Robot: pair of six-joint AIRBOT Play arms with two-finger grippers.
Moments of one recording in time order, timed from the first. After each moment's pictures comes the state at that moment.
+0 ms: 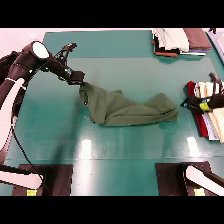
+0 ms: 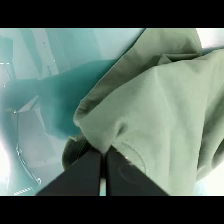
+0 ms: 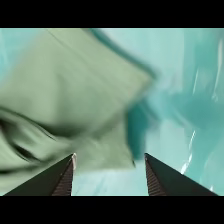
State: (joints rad) left arm -0.19 -1.57 1.60 1.12 -1.27 -1.40; right arm -0.43 -1.11 0.87 -1.13 1.18 1.33
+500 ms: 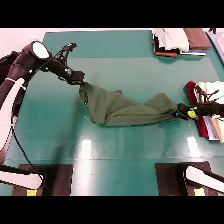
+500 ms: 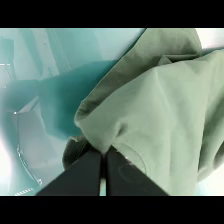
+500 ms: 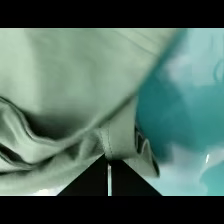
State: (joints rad) left arm -0.19 -1.56 1.60 1.12 -1.27 -1.39; right arm -0.38 -1.20 0.74 -1.01 1.08 1.27
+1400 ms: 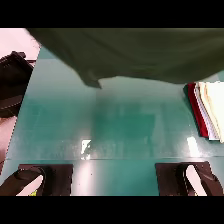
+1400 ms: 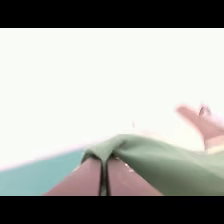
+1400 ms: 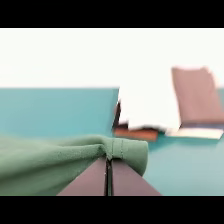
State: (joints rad) left arm -0.19 -0.86 2.00 1.30 -0.97 -1.46; right arm -0.53 -0.70 1.65 -0.99 1.21 1.32
